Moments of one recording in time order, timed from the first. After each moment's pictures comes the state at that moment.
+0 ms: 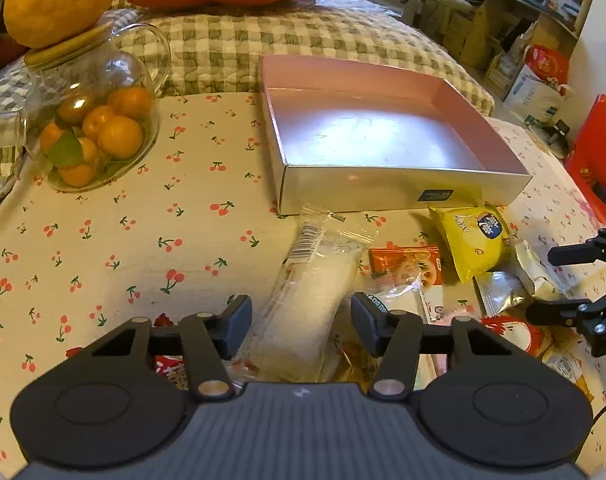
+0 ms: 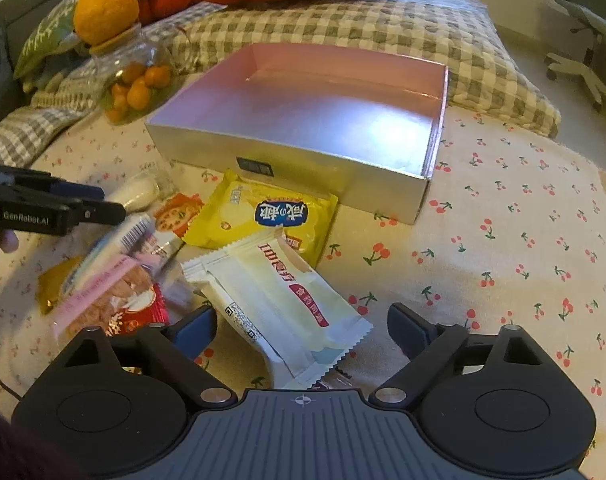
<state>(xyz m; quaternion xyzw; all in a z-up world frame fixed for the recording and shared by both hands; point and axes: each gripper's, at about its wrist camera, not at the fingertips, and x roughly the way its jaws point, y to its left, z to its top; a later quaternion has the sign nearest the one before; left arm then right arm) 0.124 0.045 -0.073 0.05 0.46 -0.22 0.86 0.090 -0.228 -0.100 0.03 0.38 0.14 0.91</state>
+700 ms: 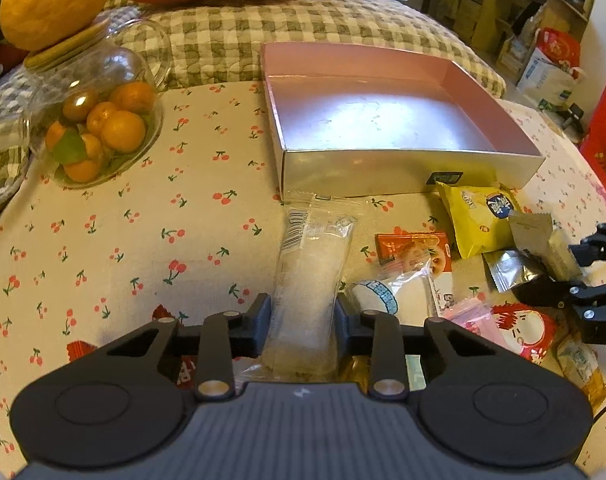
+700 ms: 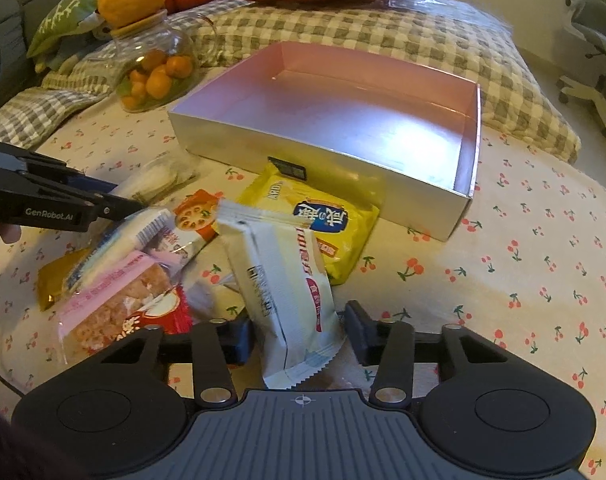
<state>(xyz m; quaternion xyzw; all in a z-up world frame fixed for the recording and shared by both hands) 0.124 0.036 -0.077 0.07 0.47 -0.20 0.86 0.094 -0.208 -0.099 0.01 0.37 0.16 0.92</state>
